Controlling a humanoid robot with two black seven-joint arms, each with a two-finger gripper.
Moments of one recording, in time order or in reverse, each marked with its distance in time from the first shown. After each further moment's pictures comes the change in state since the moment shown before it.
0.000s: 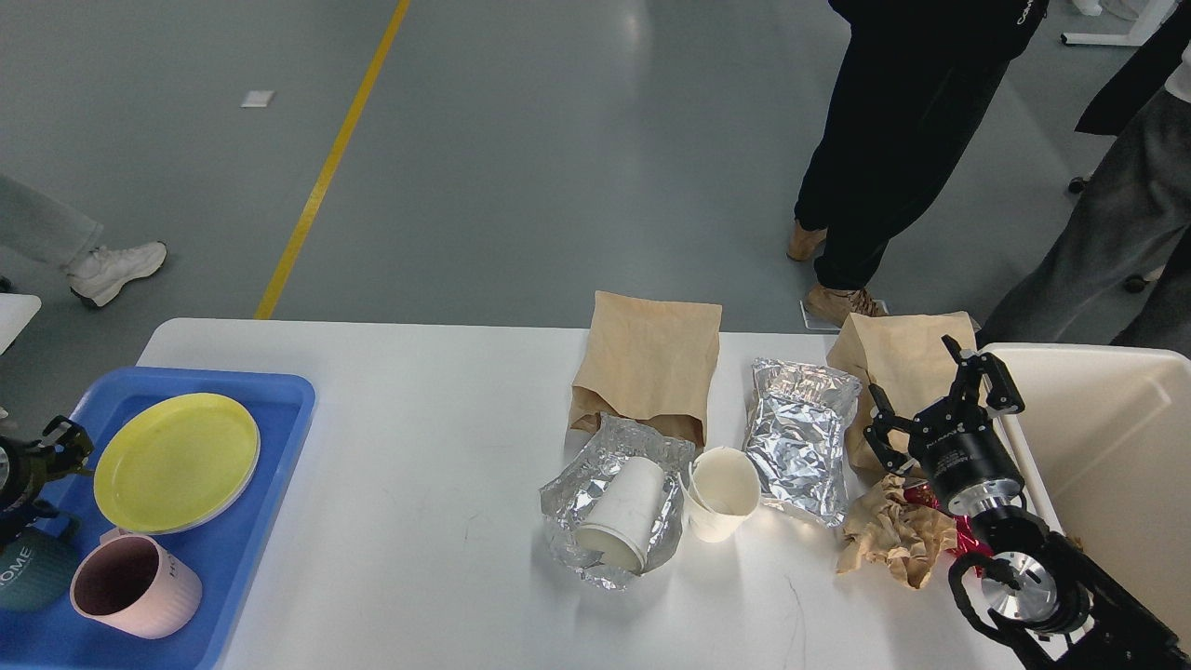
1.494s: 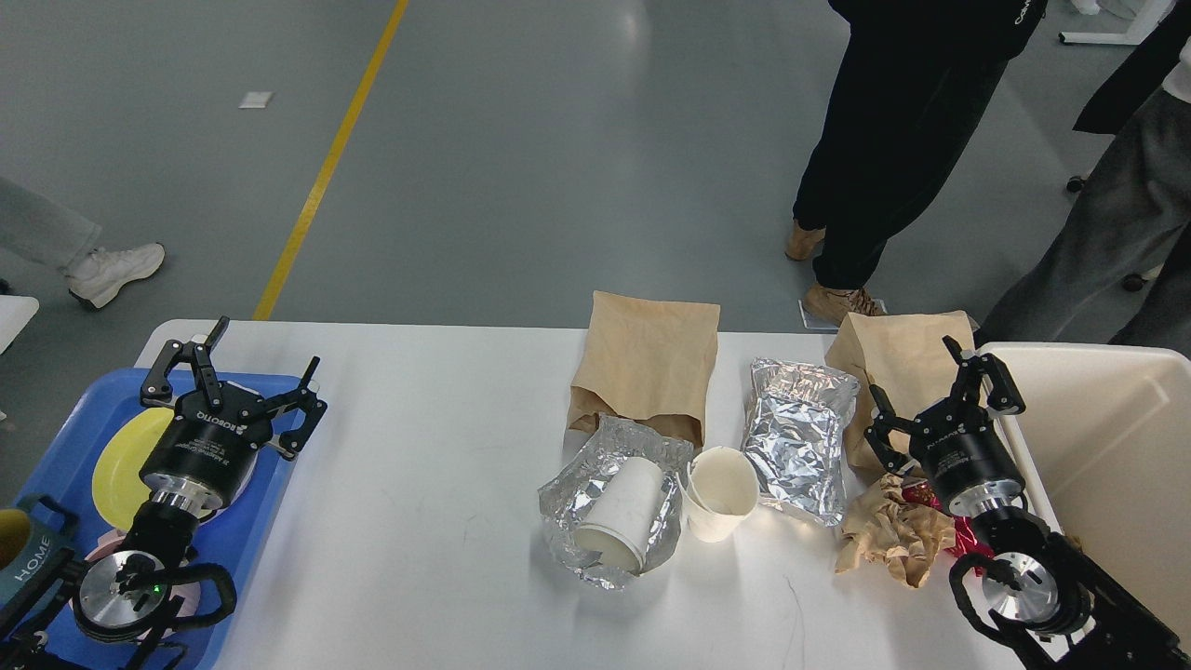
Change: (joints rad) left arm 0.879 -0.370 -2.082 -0.687 0.234 -0.025 -0.296; right arm -0.001 -0.001 0.000 0.000 0.000 0.000 0.000
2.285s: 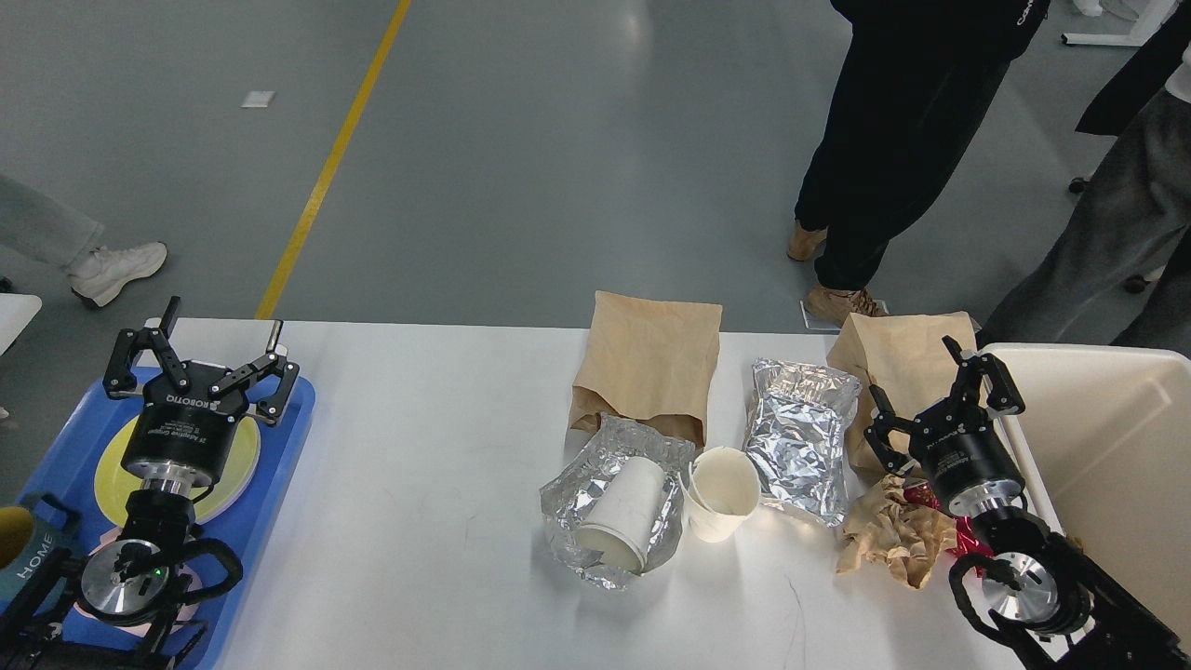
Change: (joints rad) left arm -0.046 -0.102 -0.160 0.069 -0.011 -0.103 -0.006; right arm 0.000 0.000 0.000 0.000 0.000 0.000 0.000
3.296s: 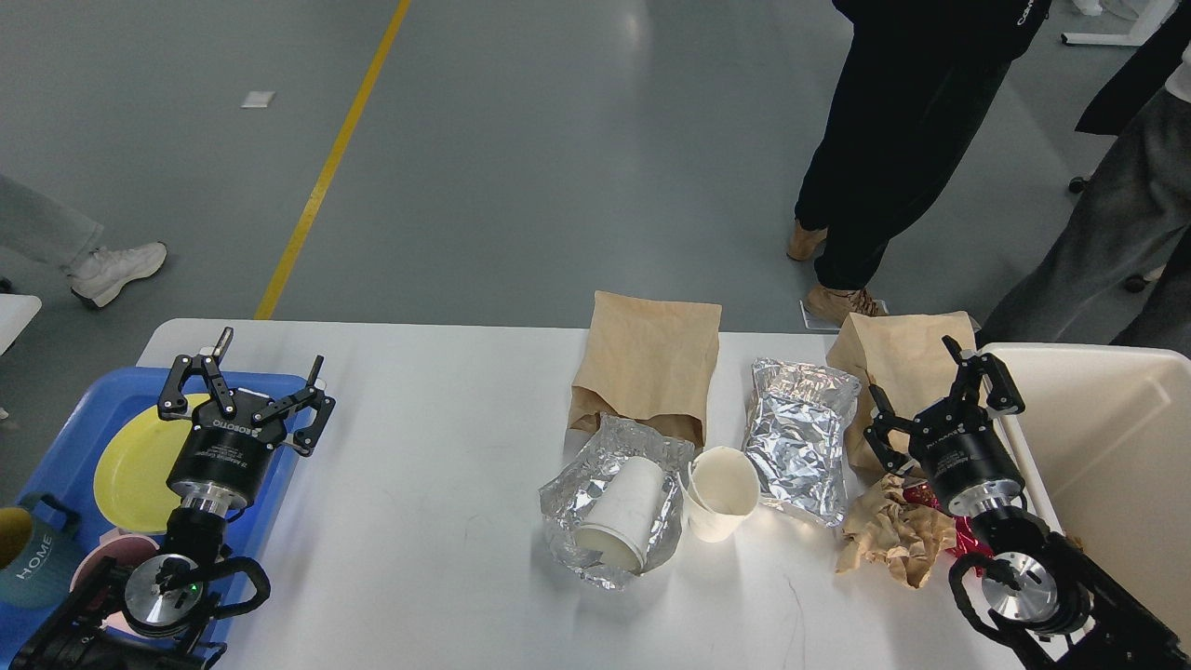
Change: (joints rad) left arm -0.087 -0.039 0.067 0.290 0.063 -0.140 -0.006; right arm 0.000 0.000 0.000 0.000 0.000 0.000 0.000
